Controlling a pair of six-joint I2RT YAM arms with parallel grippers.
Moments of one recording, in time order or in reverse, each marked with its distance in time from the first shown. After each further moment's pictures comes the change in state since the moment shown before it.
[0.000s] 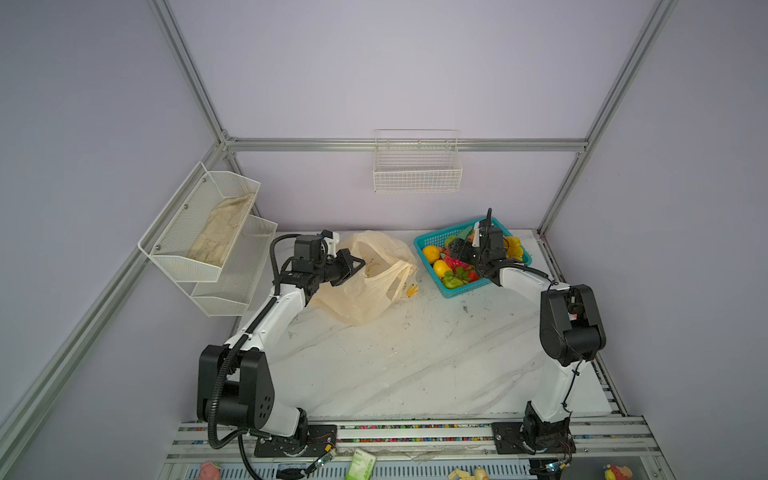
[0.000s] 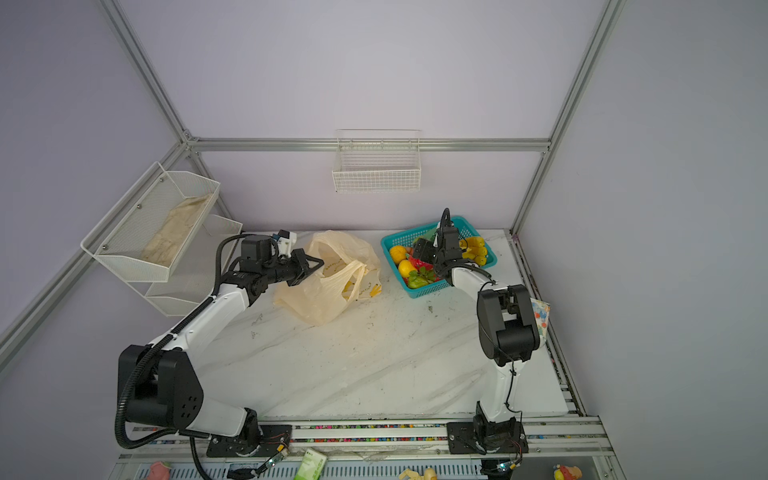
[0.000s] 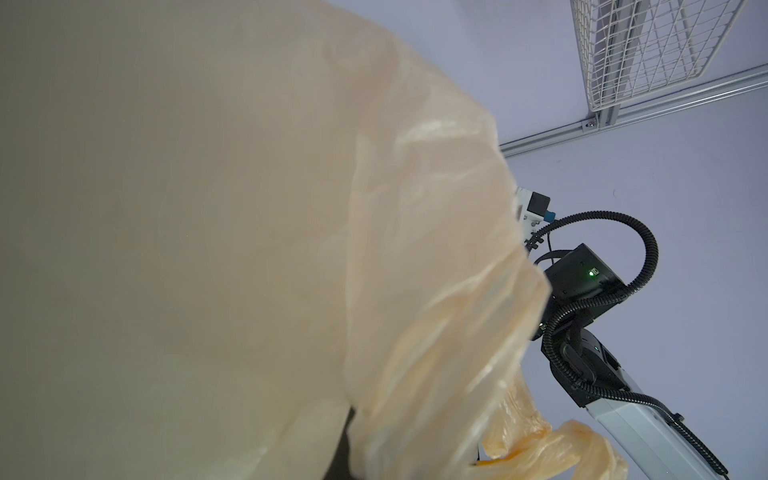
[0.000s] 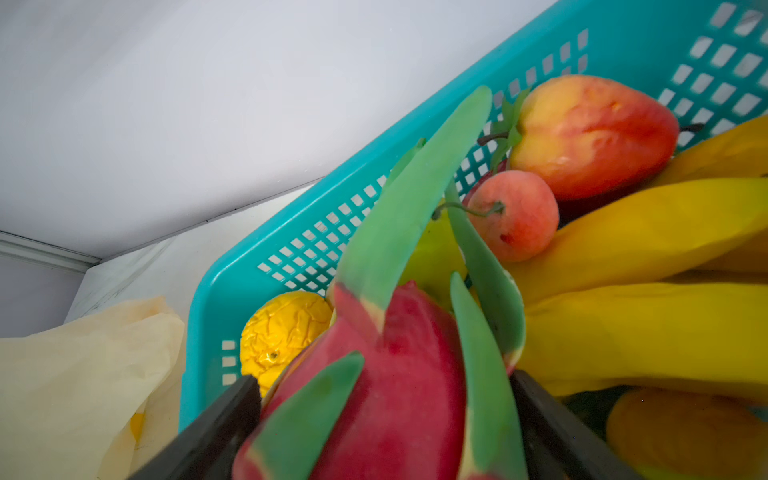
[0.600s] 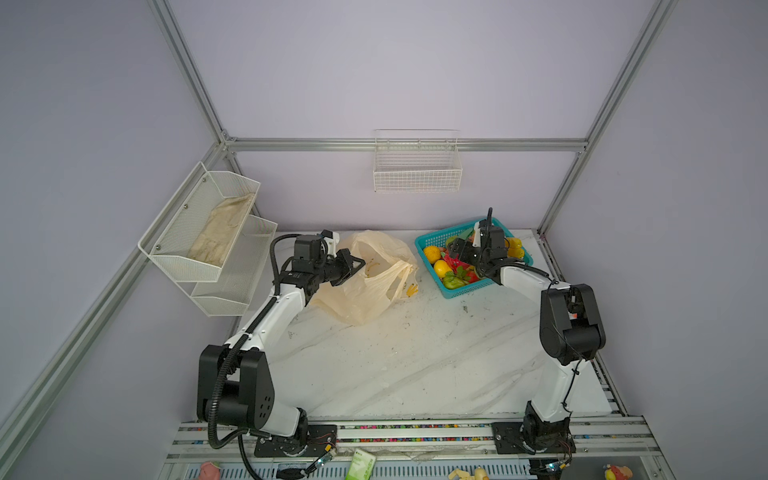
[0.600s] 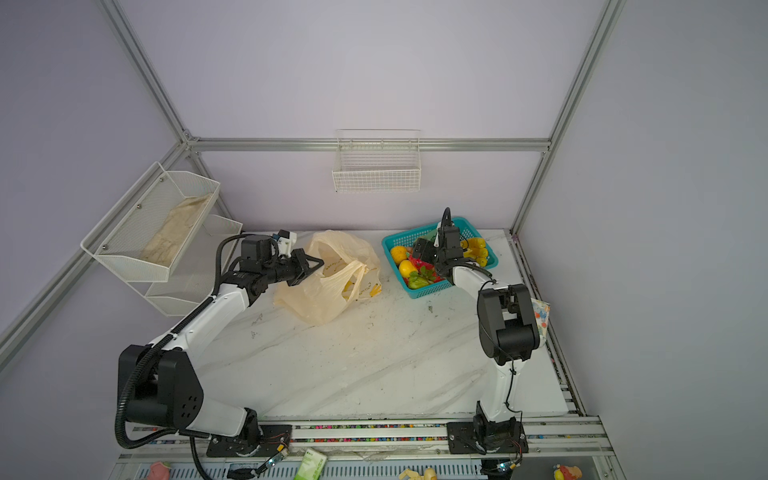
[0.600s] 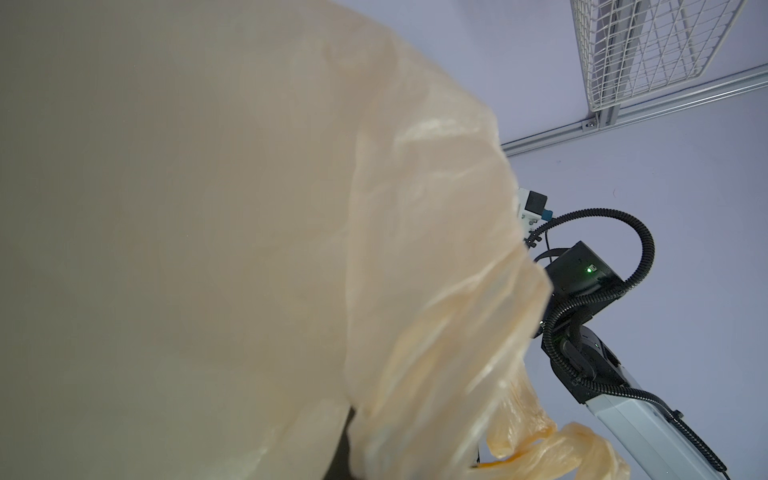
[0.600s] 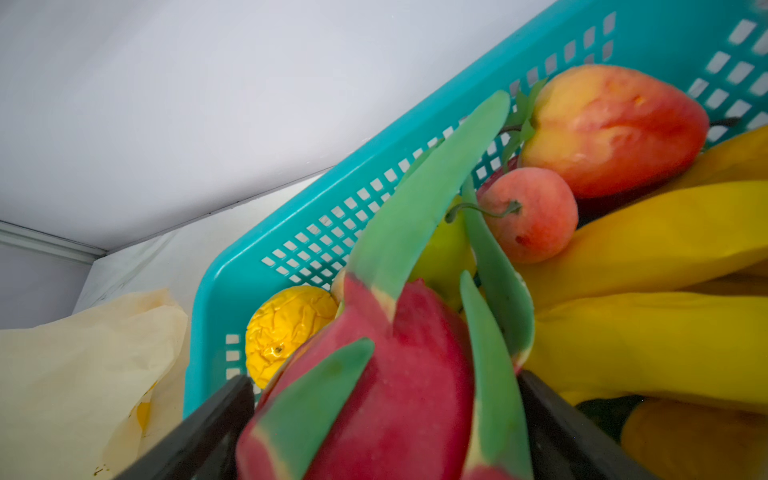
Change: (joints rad) left arm 0.000 0.000 0.000 0.000 0.000 0.000; right arm -0.004 0.026 0.027 -0.027 -0.015 -0.007
